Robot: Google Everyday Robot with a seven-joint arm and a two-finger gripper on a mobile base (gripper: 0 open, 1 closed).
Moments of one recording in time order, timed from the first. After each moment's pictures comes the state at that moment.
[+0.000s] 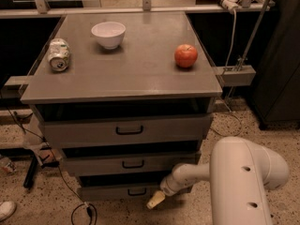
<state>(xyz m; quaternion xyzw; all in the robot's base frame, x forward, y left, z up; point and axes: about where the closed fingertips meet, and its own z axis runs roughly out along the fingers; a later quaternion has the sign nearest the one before) 0.541 -0.049 0.200 -0.43 0.87 0.19 0.14</state>
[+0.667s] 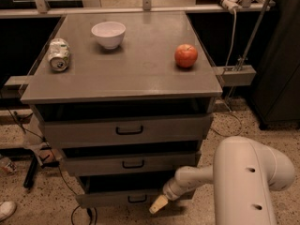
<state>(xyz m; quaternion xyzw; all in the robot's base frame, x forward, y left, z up) 0.519 -0.059 0.203 -0.42 0.88 0.20 0.12</state>
